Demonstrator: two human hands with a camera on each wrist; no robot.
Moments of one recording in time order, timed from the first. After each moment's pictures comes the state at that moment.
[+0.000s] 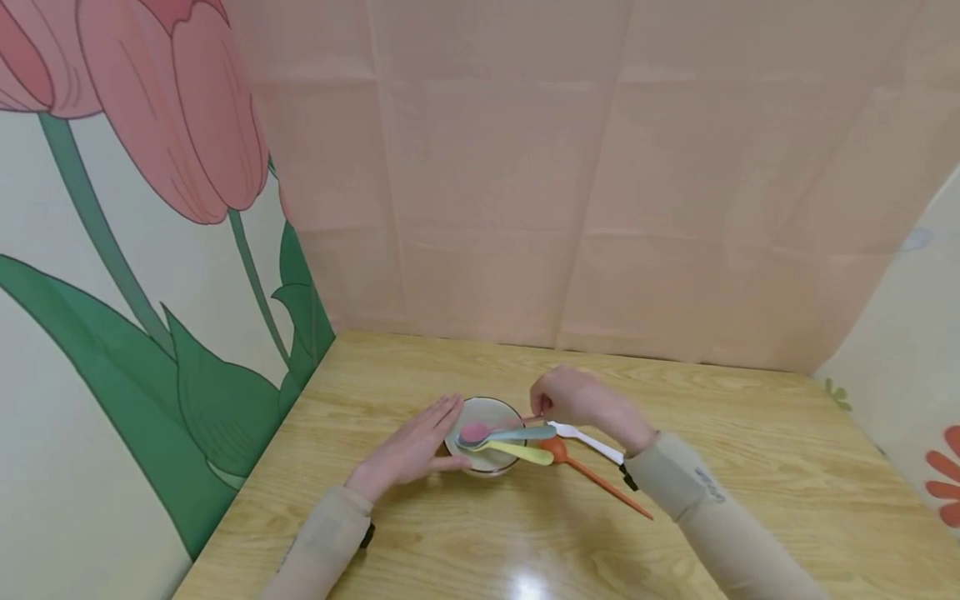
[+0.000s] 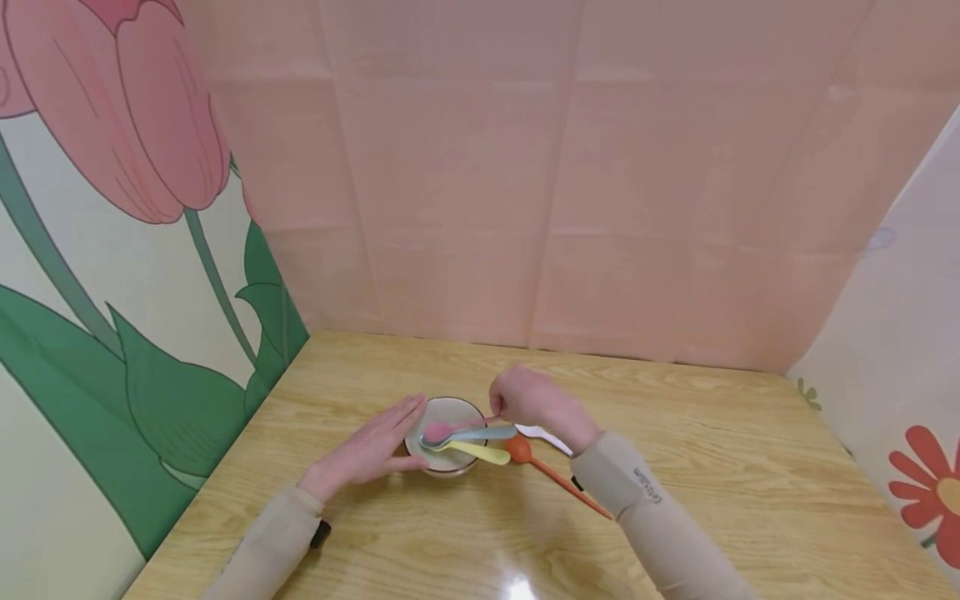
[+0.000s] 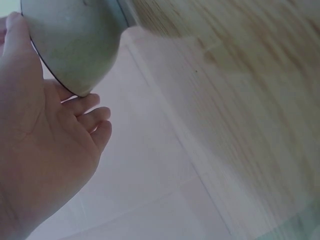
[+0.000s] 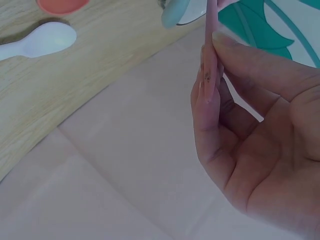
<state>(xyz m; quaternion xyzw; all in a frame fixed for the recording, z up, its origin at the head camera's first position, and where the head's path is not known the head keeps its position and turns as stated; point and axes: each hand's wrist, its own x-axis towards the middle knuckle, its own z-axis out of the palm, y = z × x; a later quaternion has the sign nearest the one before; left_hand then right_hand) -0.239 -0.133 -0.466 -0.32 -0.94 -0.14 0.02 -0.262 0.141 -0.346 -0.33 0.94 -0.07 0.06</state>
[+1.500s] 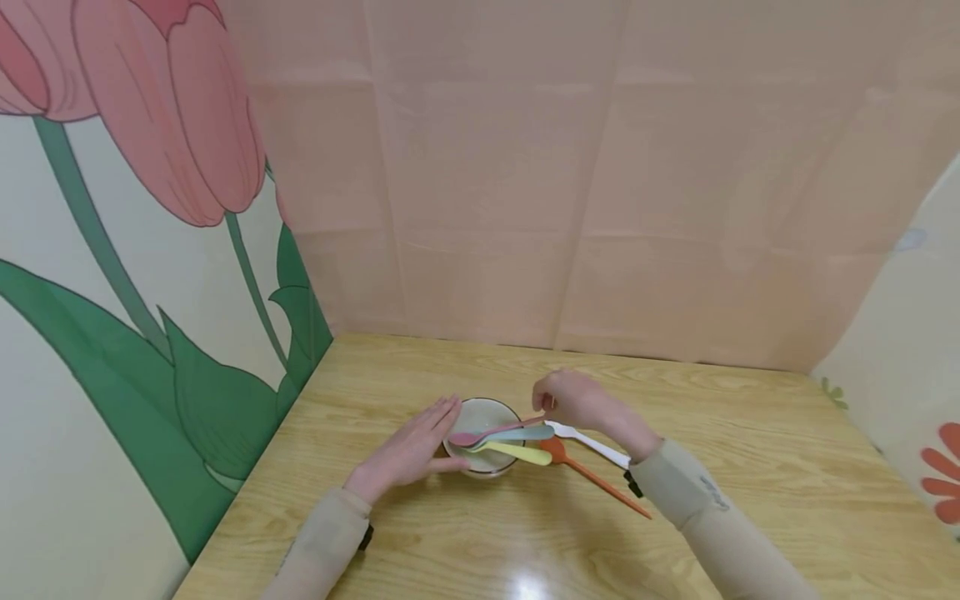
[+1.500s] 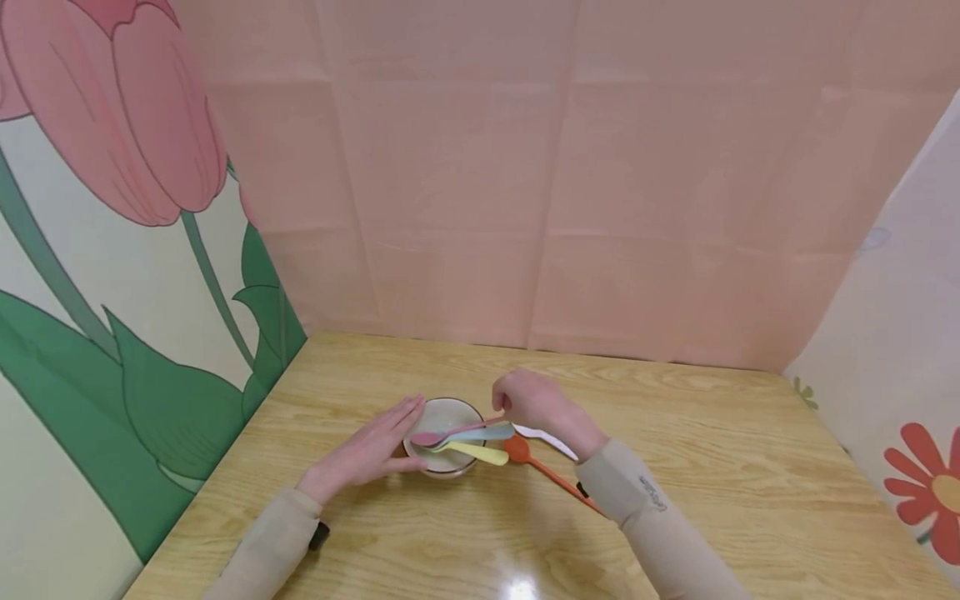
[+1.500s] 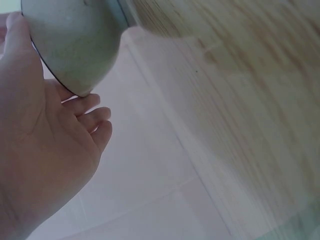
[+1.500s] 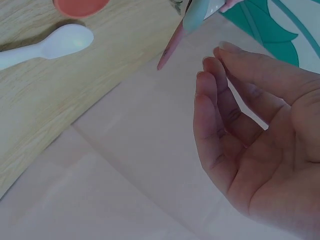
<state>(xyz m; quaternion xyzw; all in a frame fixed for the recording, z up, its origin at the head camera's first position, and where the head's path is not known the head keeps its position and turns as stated) -0.238 -0.133 -0.466 -0.32 -0.94 -0.14 0.02 -0.262 0.150 -0.354 -0.32 0.94 -0.09 0.03</state>
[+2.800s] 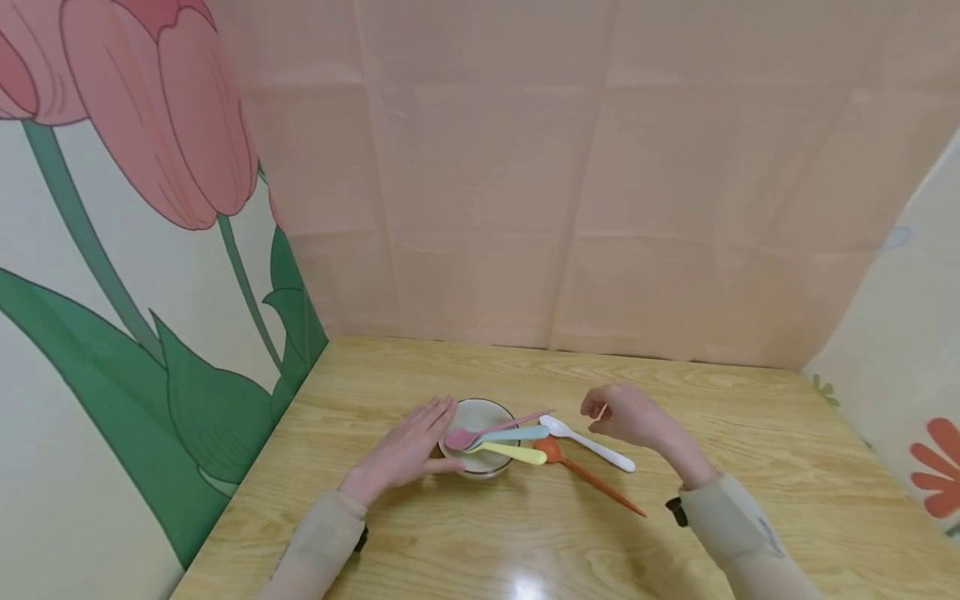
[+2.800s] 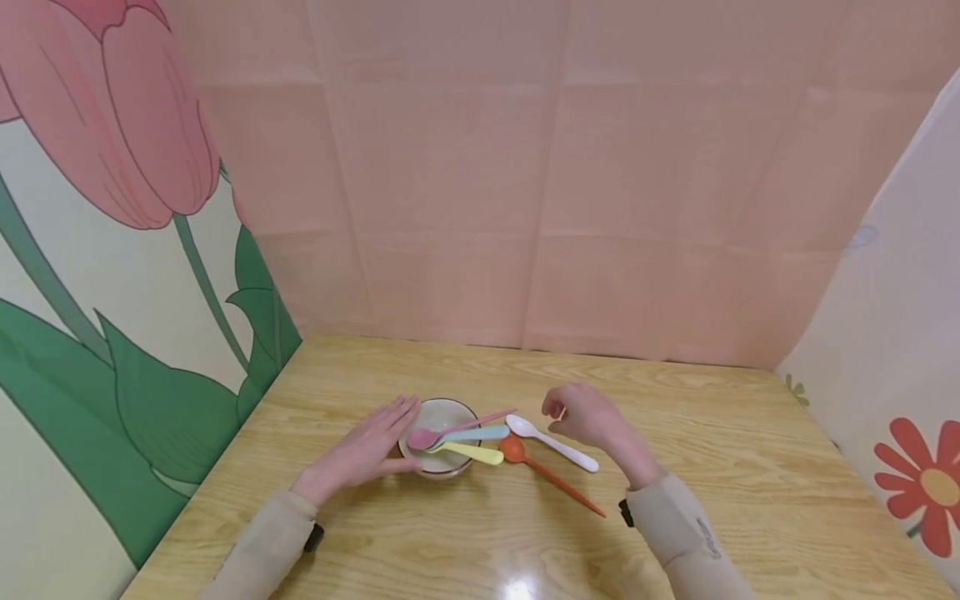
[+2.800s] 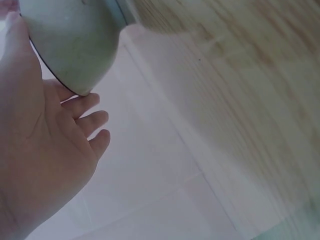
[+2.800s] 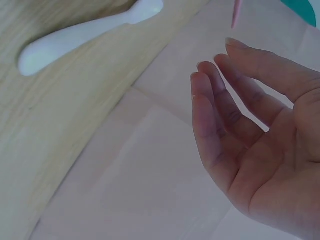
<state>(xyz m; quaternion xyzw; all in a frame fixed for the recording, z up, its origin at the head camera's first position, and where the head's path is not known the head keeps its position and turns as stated) -0.236 -0.132 -0.463 -0.31 -0.94 -0.11 0.03 -0.245 0.229 -0.375 -0.29 0.94 -0.19 0.00</state>
